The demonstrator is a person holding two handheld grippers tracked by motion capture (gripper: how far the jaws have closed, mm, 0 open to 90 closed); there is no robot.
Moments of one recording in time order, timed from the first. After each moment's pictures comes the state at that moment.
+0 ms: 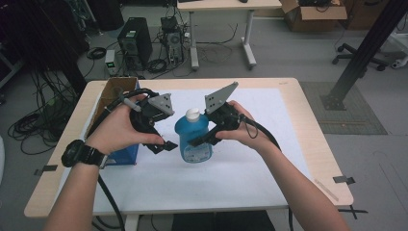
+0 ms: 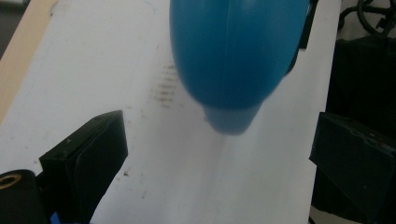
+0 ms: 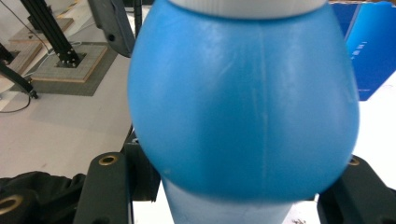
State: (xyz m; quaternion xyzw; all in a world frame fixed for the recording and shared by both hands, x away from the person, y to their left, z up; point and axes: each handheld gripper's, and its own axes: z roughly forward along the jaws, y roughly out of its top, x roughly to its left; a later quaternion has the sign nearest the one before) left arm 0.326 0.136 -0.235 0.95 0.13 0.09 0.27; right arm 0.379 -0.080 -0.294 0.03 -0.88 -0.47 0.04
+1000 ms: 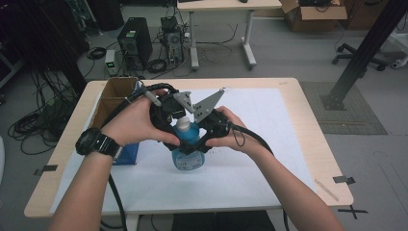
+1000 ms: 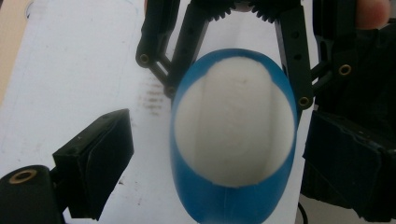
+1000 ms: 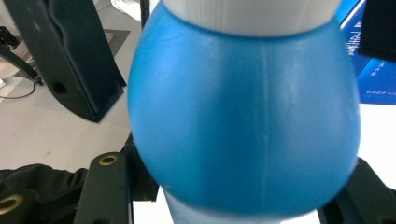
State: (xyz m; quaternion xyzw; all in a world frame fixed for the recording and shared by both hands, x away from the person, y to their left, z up) left arm 0.331 0.095 -0.223 0.97 0.11 0.07 0.21; right arm 0.367 -0.056 -0.304 0.06 -0.89 -0.45 0.05
